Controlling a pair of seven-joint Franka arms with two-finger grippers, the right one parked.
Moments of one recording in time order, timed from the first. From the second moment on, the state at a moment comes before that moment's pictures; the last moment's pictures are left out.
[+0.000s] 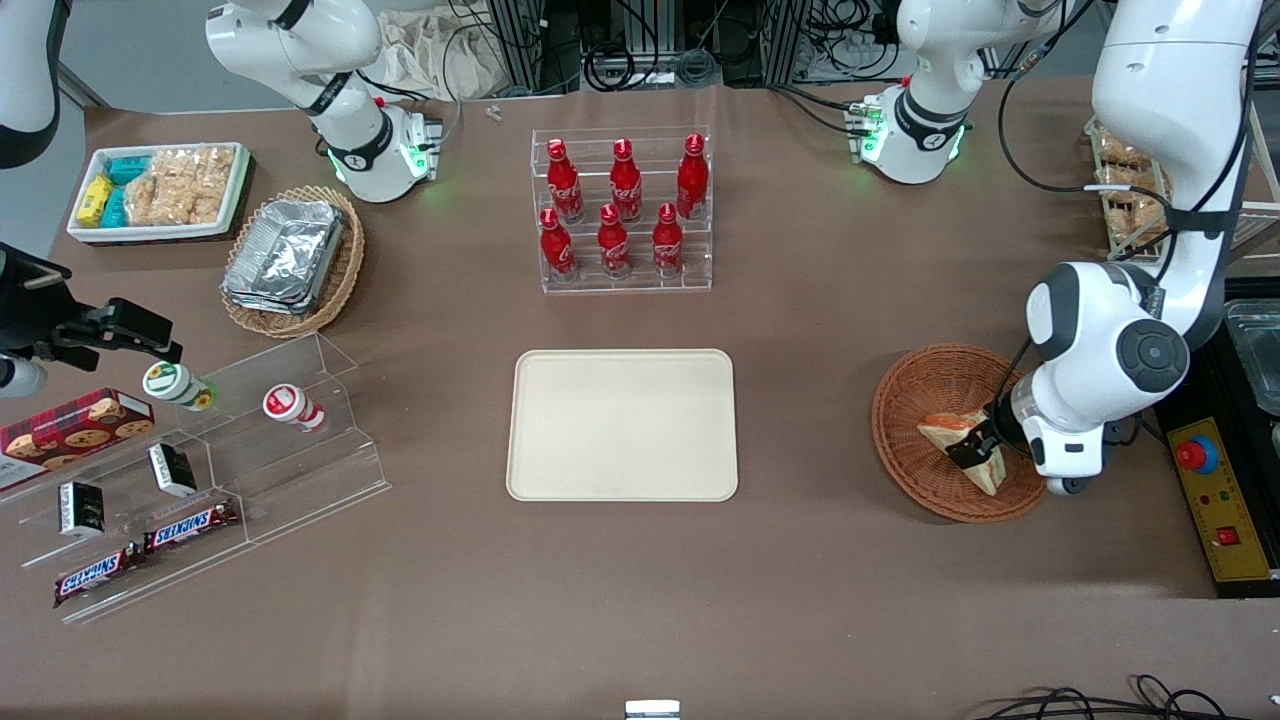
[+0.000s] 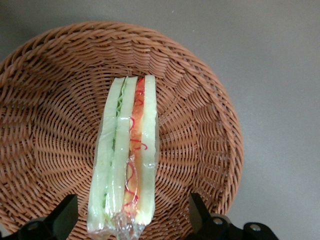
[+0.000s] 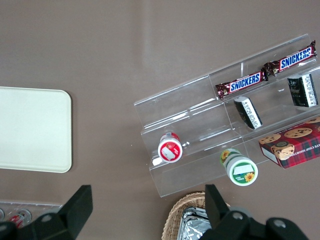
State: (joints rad) arm 0.15 0.39 -0.21 -1.96 0.05 2.34 -0.85
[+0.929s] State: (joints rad) arm 0.14 0.42 -0.20 -1.98 0.05 2.41 -0.86
